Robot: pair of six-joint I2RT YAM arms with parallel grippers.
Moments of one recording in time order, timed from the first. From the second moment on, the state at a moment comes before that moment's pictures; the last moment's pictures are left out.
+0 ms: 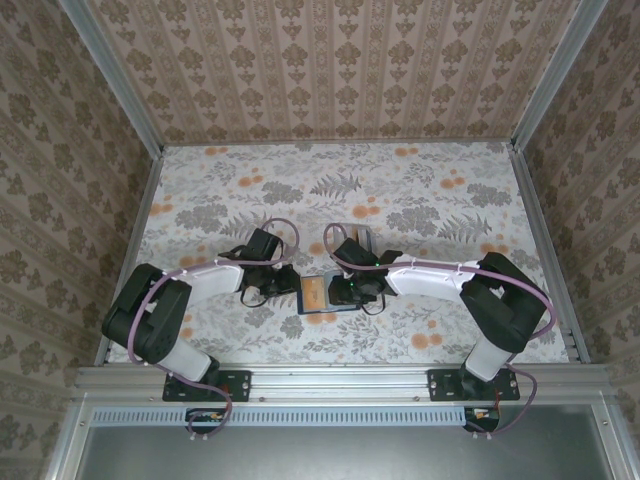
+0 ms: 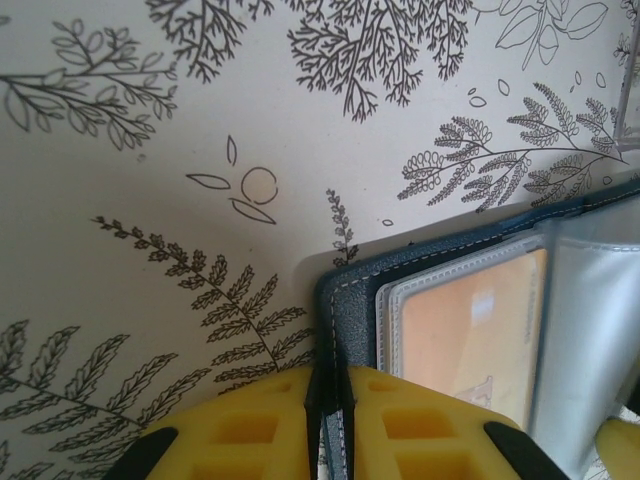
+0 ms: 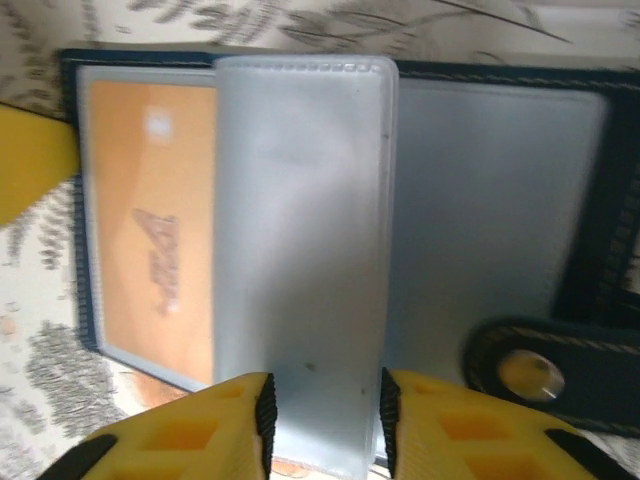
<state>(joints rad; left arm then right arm) -0.56 1.53 0.65 -0.24 0.39 -0.62 0.83 1.67 0.93 -0.38 -0.14 0.75</state>
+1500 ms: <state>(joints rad) -0.56 1.55 0.66 -0.20 0.41 -0.63 0.77 1.66 0.81 0.02 -0.35 0.76</state>
